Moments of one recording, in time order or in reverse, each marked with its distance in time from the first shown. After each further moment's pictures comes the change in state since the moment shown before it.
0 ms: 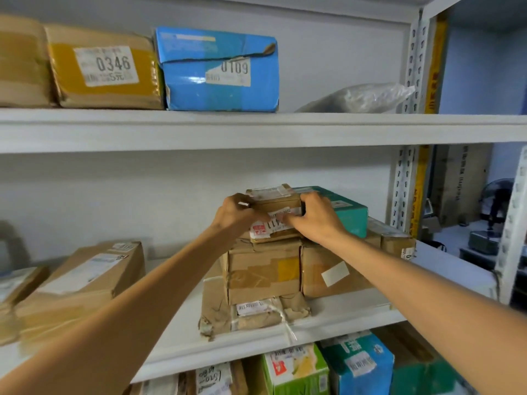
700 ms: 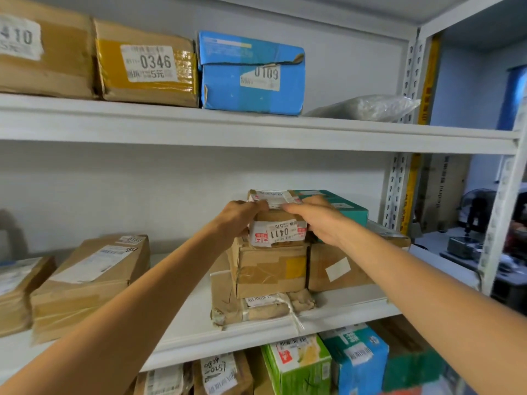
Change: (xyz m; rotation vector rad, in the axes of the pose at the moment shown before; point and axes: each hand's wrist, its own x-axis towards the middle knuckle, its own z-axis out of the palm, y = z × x) left_hand -0.020 0.002 -0.027 -0.064 -0.156 -0.126; right_hand -0.005 -0.033 0.003 0.634 -0.171 0.463
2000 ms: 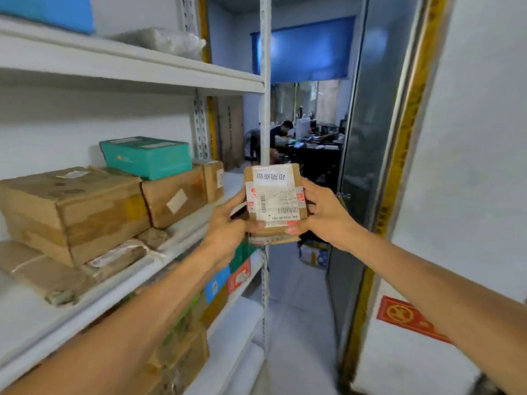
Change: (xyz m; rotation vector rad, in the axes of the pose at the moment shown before) left_hand -0.148 -0.059 0.168 -0.476 -0.806 0.209; right_hand -0.316 0.067 -0.074 -0.261 0.613 -0.039
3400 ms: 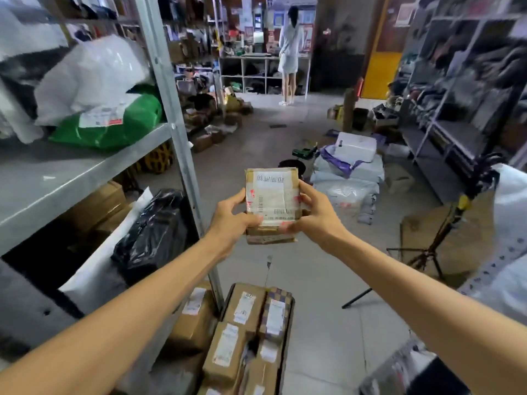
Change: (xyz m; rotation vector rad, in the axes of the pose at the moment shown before) left_hand -0.069 -0.252 0.932 -0.090 -1.758 -0.202; right_hand -0.482 0.232 -0.570 -0.320 1.748 0.689
